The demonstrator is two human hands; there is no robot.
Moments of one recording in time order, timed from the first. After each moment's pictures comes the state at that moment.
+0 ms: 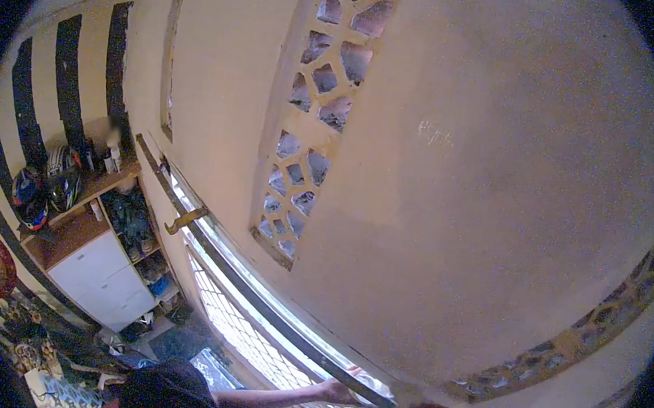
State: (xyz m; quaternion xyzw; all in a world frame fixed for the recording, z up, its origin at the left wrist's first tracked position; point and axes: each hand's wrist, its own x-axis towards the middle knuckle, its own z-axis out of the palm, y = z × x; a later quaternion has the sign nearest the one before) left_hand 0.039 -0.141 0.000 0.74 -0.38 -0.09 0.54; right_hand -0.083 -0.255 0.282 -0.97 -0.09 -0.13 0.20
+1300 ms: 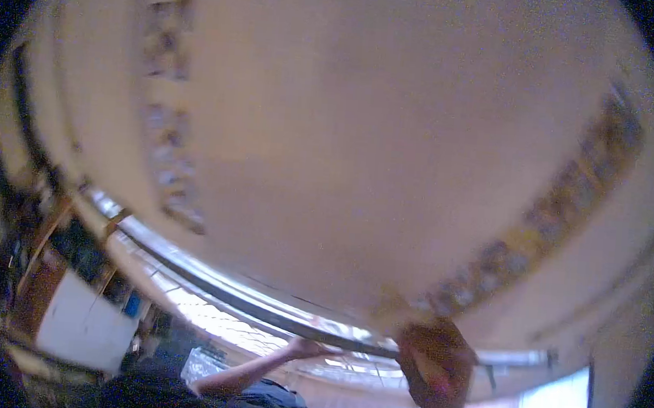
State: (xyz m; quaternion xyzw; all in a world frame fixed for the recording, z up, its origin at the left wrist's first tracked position) left_hand 0.044 -0.125 0.007 0.66 -0.52 0.53 -0.10; right_hand -0.090 -0.224 0.340 -0.91 -0.04 -0.32 0.25
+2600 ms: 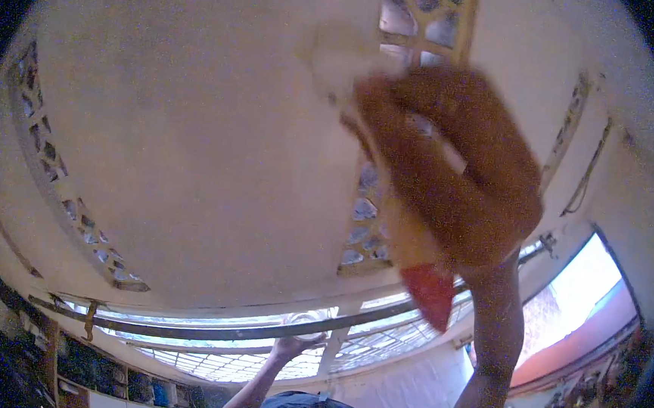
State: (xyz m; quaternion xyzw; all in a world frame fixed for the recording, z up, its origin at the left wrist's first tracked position) left_hand 0.047 -0.127 0.022 0.73 -0.45 -0.03 0.51; right_hand -0.065 -0.251 0.454 -0.75 -0.19 -0.63 -0.05
